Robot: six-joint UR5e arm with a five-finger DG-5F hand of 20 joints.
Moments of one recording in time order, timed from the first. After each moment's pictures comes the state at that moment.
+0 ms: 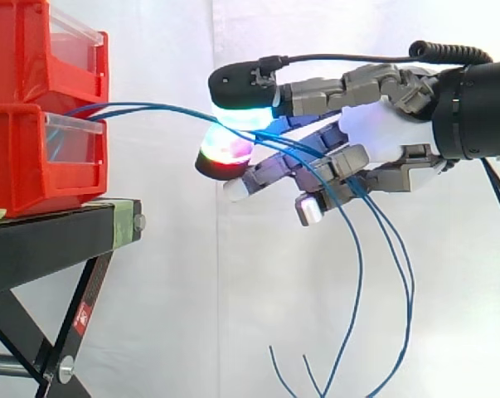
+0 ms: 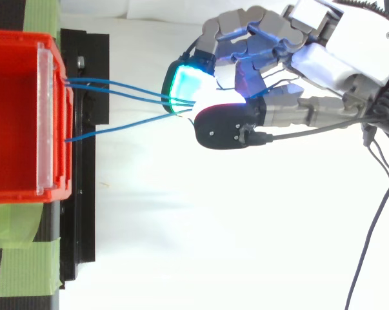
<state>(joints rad) 0.23 -1.87 -1.77 -2.66 -0.89 -0.26</state>
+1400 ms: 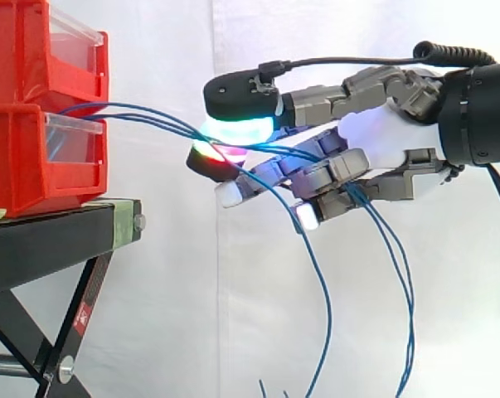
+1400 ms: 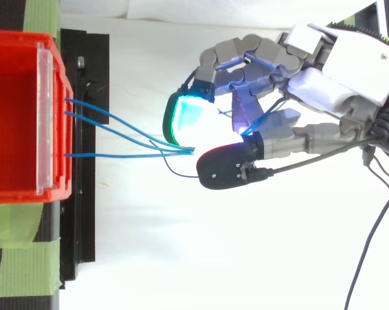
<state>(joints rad) 0.26 -1.87 -1.77 -2.69 -0.90 -0.15</state>
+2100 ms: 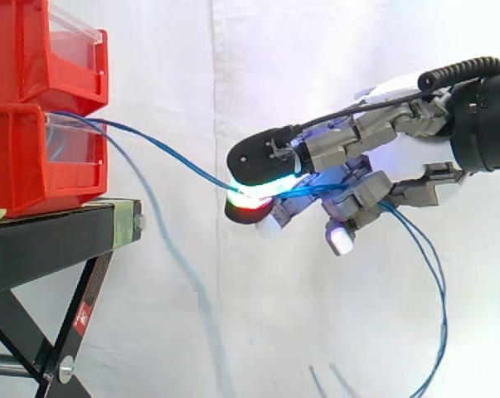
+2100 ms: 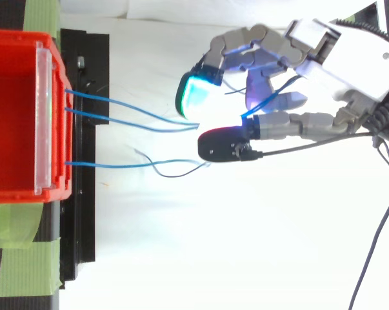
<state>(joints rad) 0.26 -1.87 -1.77 -2.74 -0.79 -0.41</state>
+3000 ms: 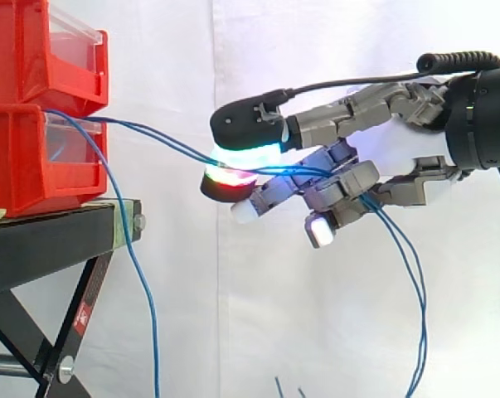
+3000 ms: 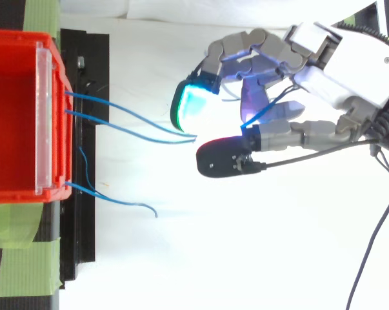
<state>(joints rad) 0.28 -1.87 -1.77 -2.72 -0.84 -0.26</state>
